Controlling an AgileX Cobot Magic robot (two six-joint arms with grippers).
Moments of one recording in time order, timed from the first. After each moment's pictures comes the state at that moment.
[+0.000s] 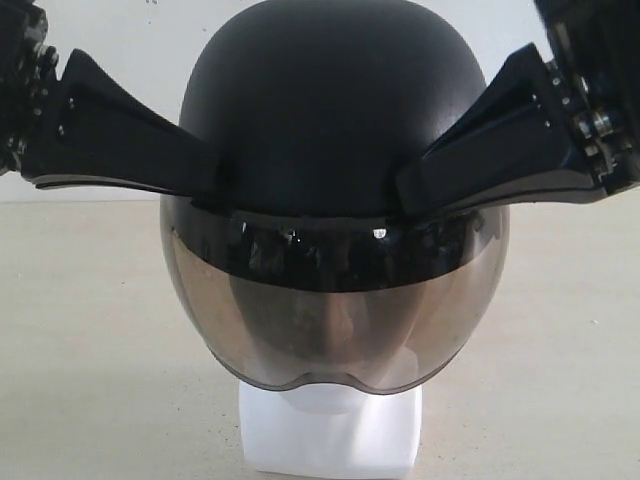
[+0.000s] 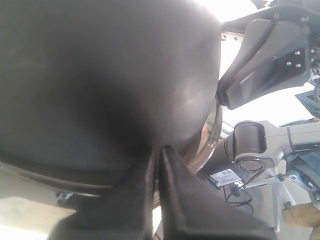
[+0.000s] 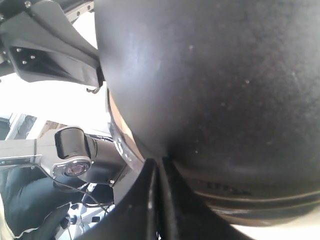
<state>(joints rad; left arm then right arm) -0.15 1.23 -1.12 -1.04 1.16 0.69 0.31 1.16 -1.14 0.90 1.19 -0.36</state>
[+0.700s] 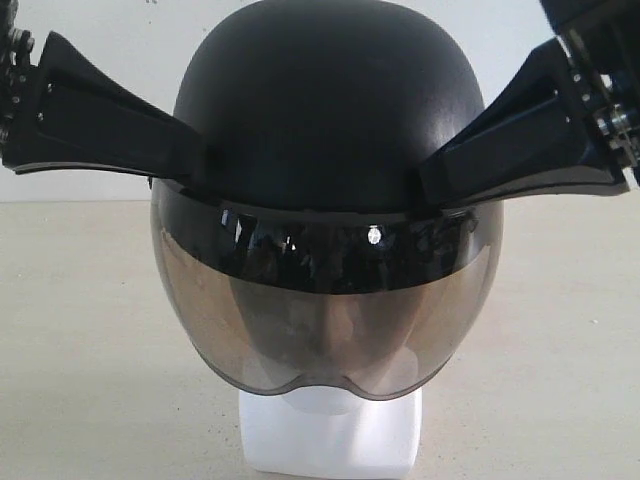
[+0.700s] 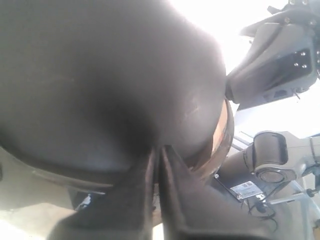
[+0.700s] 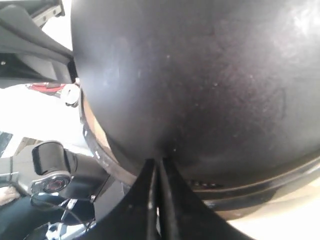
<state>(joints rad) -0.15 1.17 -1.11 -1.01 1.10 0.68 0.31 1.10 -1.13 0.85 1.14 -0.31</state>
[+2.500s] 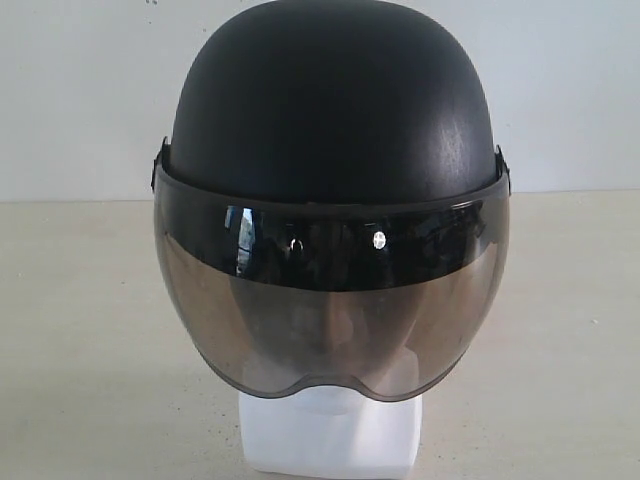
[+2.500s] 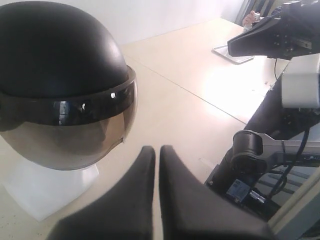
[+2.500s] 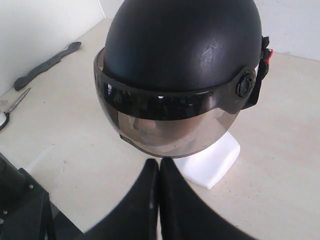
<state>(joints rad) -0.15 0.42 -1.09 -0.77 1.22 0.32 0.30 0.52 -1.13 0.46 1.22 -0.15</state>
